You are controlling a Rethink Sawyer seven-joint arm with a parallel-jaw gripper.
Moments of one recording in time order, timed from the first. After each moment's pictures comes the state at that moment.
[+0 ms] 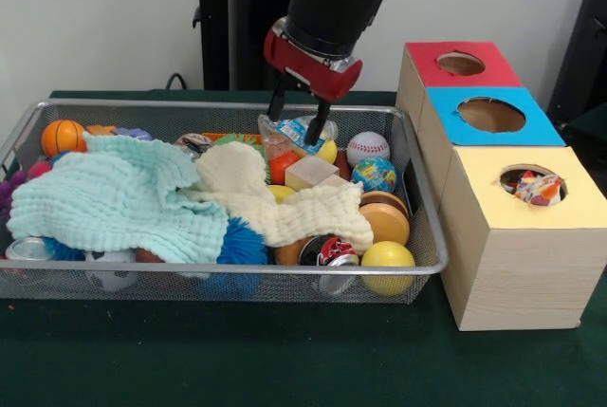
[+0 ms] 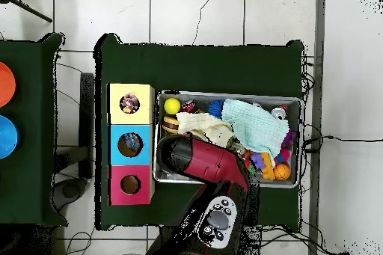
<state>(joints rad) 0.08 -0.50 -0.41 1.69 0.21 0.45 2.06</state>
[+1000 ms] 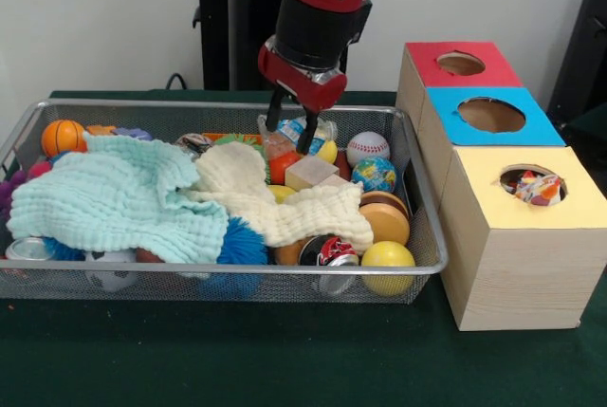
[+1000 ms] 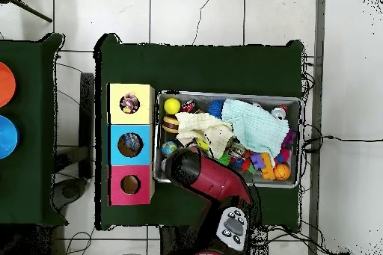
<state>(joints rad) 0.00 -0.50 -0.33 1.86 0.32 0.24 2.06</state>
